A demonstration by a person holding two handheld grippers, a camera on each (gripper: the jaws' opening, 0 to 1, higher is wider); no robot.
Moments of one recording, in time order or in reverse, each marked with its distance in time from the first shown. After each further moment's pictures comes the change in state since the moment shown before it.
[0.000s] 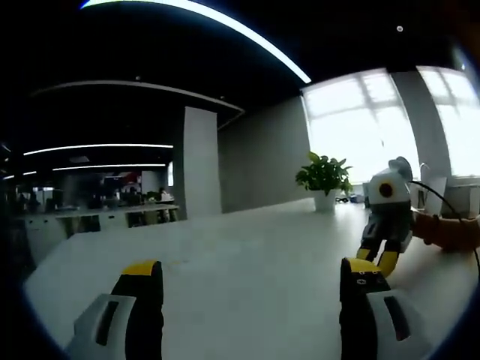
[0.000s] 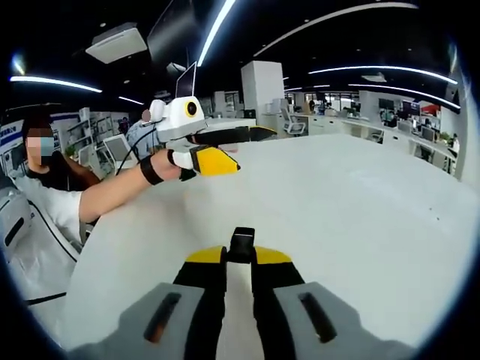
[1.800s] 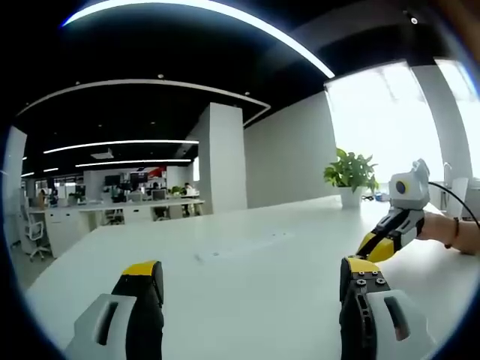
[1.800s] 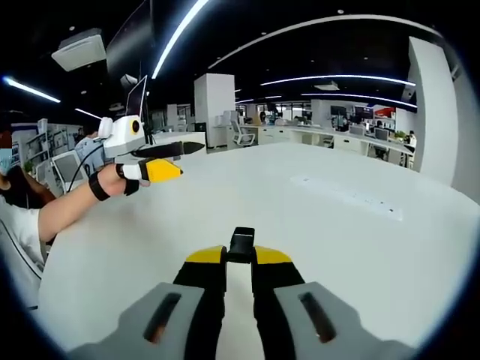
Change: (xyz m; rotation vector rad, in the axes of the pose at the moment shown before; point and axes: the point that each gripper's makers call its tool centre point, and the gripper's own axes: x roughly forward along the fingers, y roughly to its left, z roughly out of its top) left arm -0.009 0.038 -0.006 -0.027 0.020 0.152; right arm -0.014 -0.059 -0.001 0.056 -0.061 -0.292
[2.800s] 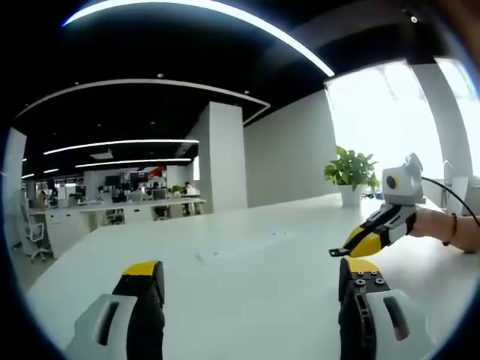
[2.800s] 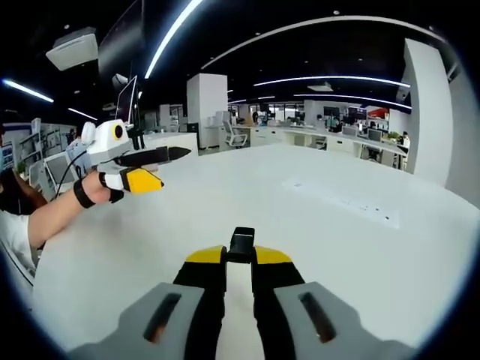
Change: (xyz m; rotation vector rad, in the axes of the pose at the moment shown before) left arm 0.000 -0.001 -0.001 0.014 0.006 -0.001; right arm 0.014 -0.016 0.011 0.002 -0.006 -0.043
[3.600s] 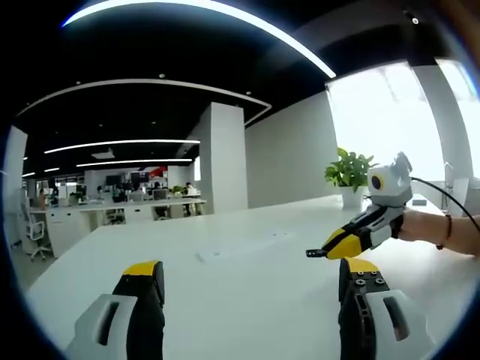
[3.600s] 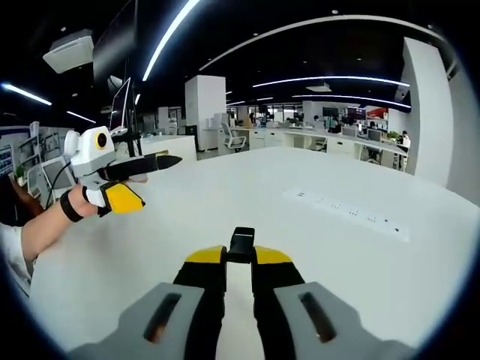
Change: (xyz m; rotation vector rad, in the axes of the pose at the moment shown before) left arm -0.005 -0.011 -0.001 -0.007 -0.005 0.001; right arm 0.027 0.004 0.015 0.011 -0.016 -0.002
